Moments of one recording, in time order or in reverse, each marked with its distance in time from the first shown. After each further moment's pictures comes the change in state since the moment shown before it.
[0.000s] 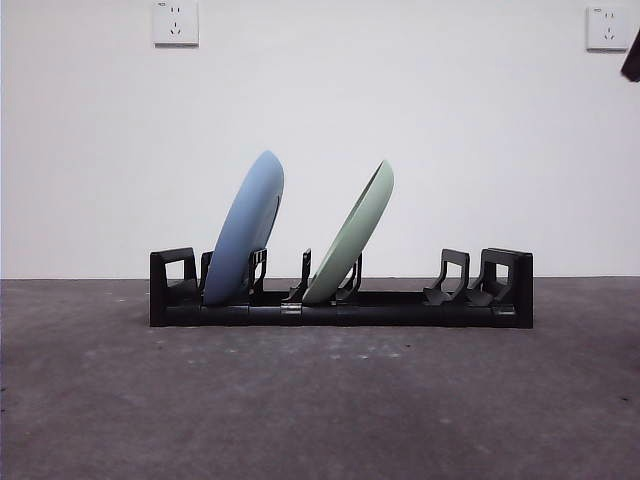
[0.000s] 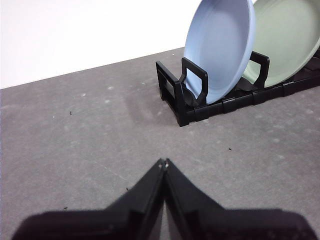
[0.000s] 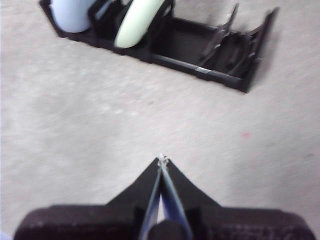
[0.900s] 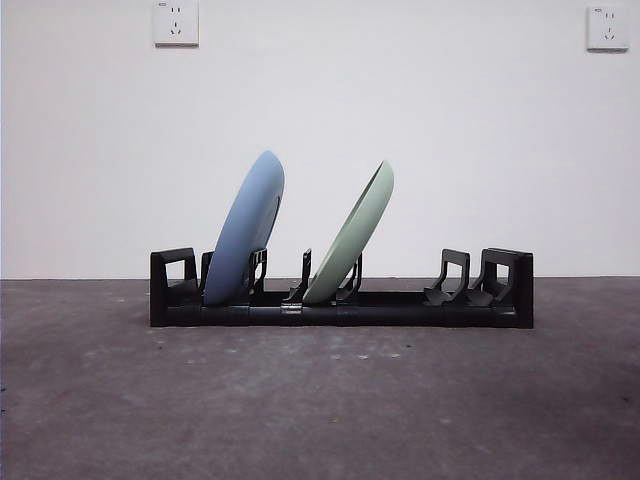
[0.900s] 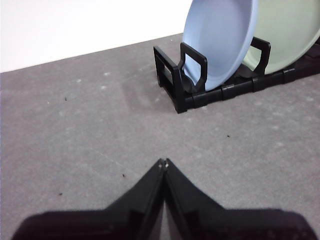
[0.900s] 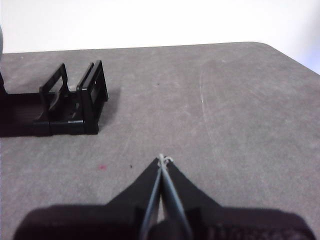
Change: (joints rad) left arm 0.001 0.058 0.000 0.001 0.000 0.000; right arm -0.526 -0.665 -0.752 0.541 0.001 -0.067
